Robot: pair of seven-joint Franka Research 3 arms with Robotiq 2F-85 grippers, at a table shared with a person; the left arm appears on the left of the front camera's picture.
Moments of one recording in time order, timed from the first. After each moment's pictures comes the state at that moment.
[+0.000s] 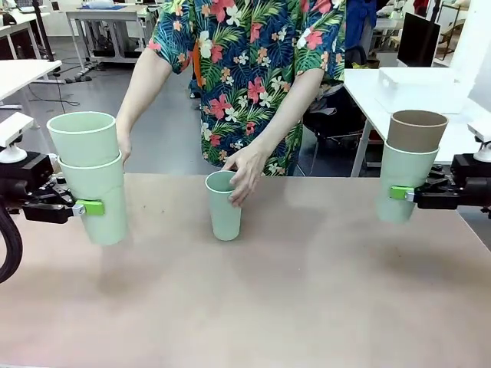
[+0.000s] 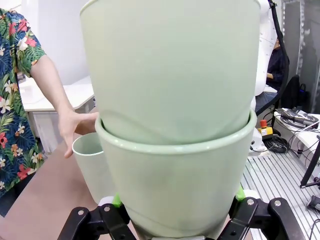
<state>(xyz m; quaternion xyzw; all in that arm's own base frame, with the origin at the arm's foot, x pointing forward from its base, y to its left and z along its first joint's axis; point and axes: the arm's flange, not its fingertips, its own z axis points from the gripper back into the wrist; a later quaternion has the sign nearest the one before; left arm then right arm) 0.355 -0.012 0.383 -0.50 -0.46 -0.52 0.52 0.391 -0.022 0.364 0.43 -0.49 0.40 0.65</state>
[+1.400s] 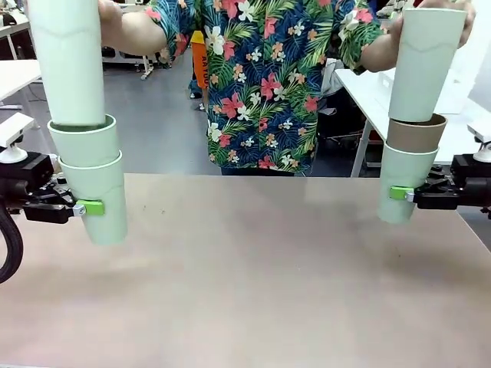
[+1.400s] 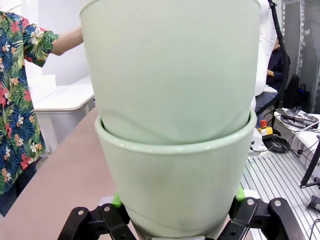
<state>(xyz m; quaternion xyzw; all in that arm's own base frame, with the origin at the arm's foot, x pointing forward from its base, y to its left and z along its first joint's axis) 0.355 -0.012 0.383 -0.50 -0.46 -0.52 0.52 0.391 -0.022 0.363 0.43 -0.49 0.40 0.65</state>
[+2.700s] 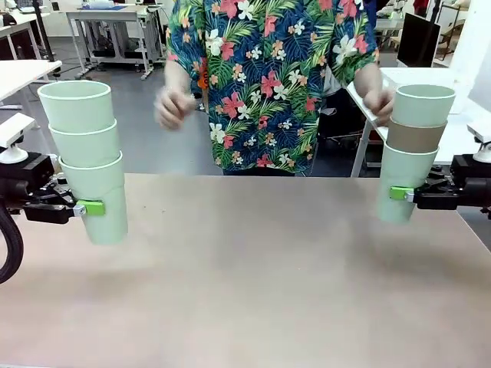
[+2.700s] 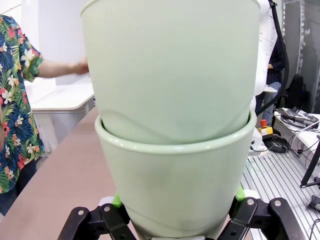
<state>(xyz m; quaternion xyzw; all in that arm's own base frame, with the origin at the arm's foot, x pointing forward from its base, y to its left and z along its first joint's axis) 0.355 -0.013 0.382 -0.50 -0.46 -0.52 0.52 0.391 -0.022 0.363 0.43 -0.49 0.40 0.65</state>
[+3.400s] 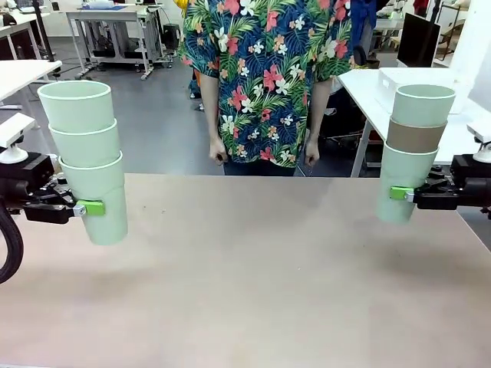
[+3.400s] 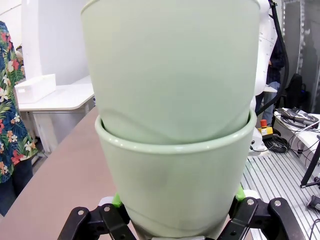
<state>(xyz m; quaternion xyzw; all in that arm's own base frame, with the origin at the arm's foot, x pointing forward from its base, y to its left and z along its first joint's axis) 0.355 -0.013 0.382 -0.50 -0.46 -0.52 0.52 0.391 -0.022 0.363 0.43 -0.49 0.40 0.65</state>
